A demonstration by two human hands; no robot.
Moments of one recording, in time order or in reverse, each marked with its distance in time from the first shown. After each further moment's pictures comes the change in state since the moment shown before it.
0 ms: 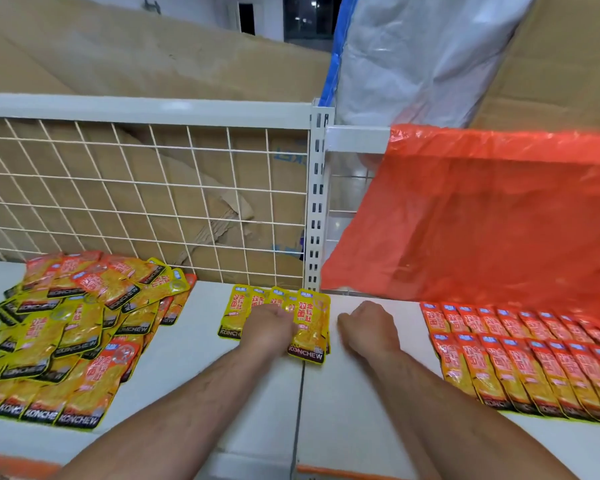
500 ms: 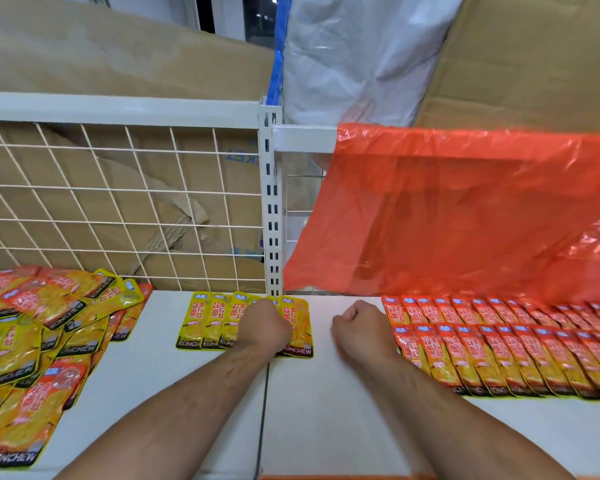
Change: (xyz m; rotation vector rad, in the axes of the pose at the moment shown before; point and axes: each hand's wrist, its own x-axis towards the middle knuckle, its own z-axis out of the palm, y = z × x) left_hand 0.013 0.028 0.055 0.569 0.000 0.169; right_hand -0.001 0.039 -0.036 0.123 0.101 -0.018
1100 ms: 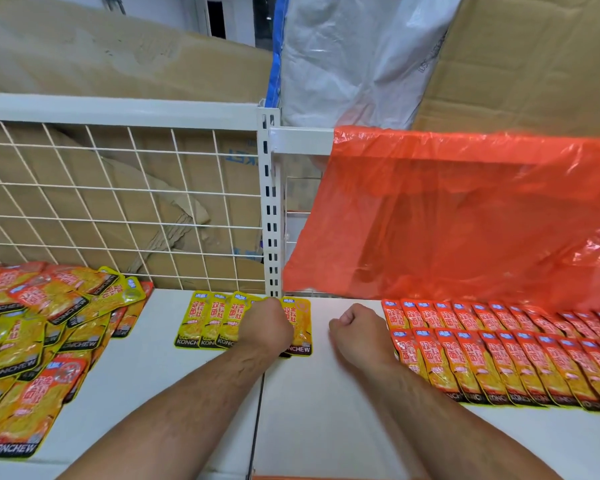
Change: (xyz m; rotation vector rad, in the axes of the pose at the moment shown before) left_hand -0.005 0.010 0.003 0.188 -0.001 0.108; right_hand -0.006 -0.001 -0.007 -0.025 -0.040 -0.012
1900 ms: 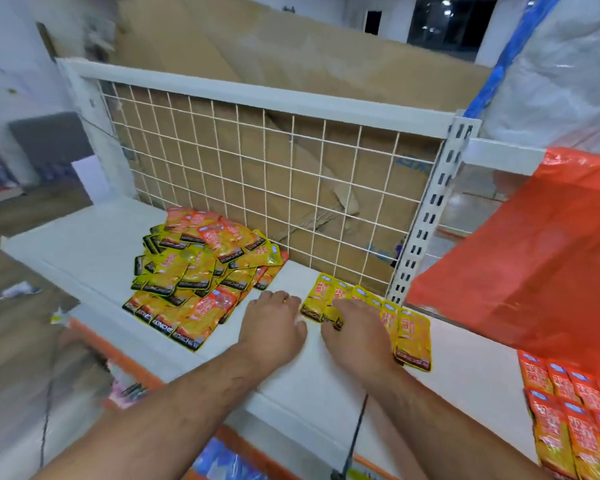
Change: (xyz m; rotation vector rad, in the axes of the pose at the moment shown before) left_hand -0.069 -0.161 -0.045 0.263 0.281 0.012; right_hand -0.070 -0.098 0.106 -0.336 -0.219 -0.683
